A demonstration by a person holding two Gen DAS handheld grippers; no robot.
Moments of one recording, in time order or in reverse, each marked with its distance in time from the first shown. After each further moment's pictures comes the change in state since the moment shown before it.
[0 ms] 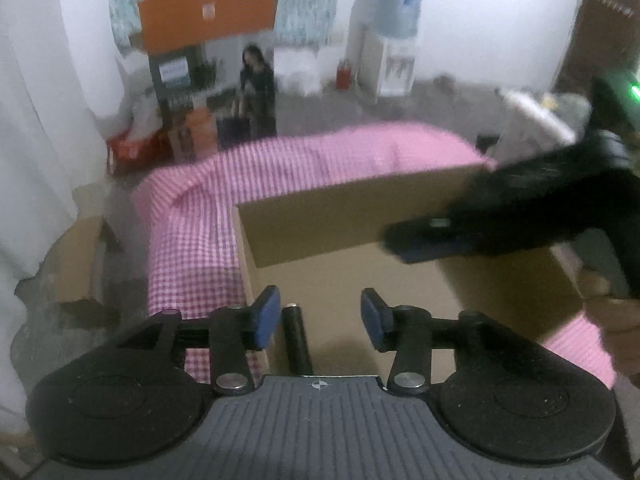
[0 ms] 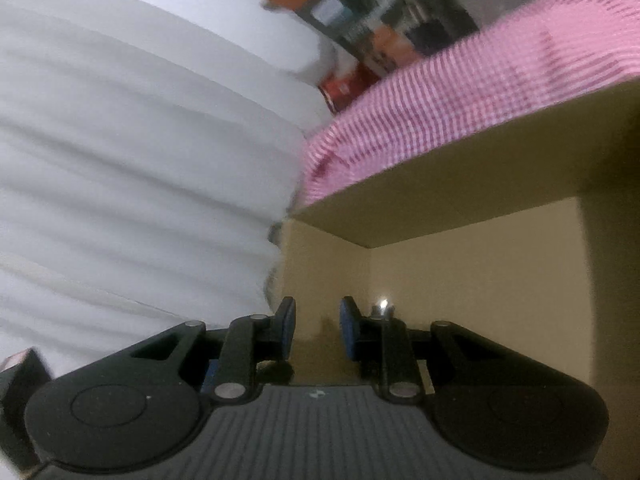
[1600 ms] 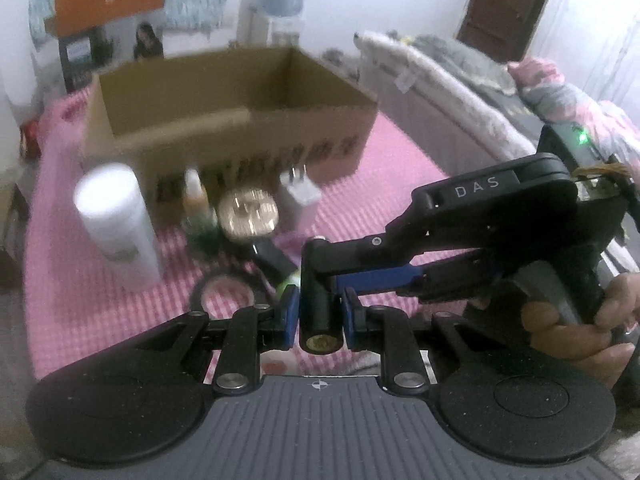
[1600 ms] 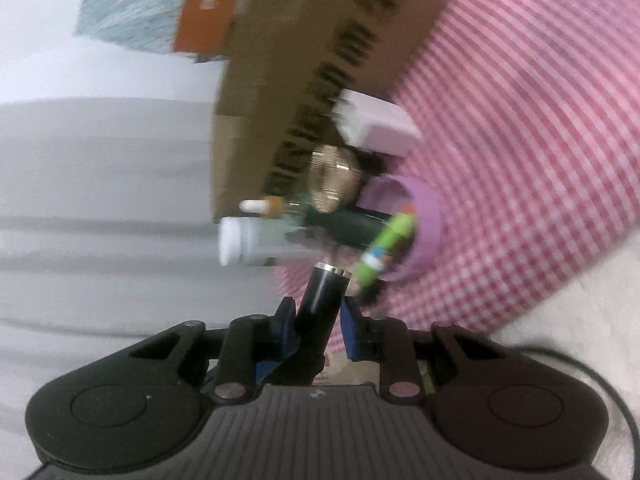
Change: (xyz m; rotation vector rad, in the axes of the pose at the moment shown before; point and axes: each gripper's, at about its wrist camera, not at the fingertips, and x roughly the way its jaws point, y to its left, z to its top) left arm -0.058 -0.102 -0.179 0.109 0.012 -0.263; right arm -0.094 -0.082 -0.280 0.377 -0.144 0.105
